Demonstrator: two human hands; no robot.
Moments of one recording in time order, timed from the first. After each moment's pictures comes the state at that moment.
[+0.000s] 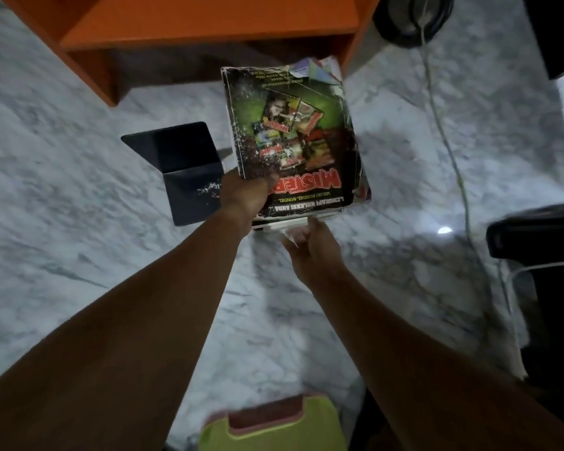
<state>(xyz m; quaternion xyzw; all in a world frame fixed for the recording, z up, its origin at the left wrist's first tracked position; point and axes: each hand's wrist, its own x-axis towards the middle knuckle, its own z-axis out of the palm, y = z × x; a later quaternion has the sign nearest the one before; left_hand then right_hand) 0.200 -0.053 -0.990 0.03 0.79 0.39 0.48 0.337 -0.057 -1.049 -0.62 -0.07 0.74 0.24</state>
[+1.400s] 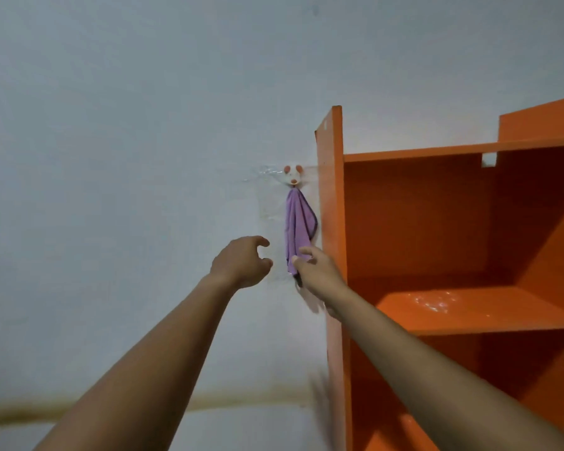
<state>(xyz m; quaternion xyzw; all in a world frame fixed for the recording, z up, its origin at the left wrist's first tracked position) -0.249 -0.197 0.160 0.48 0.84 0.26 -0.09 -0.132 -0.087 0.112 -0.29 -0.73 0.50 0.38</state>
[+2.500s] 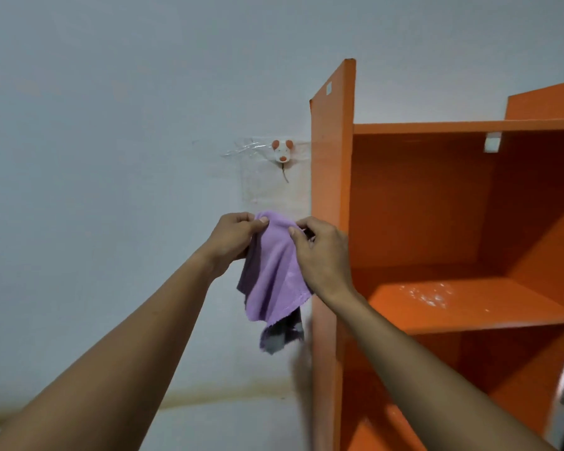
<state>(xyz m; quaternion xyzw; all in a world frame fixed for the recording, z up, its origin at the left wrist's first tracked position) -0.311 -0.130 0.149 0.44 0.64 0.60 0.20 -0.156 -0.054 0.112 -0.23 -0.76 0.21 0.57</state>
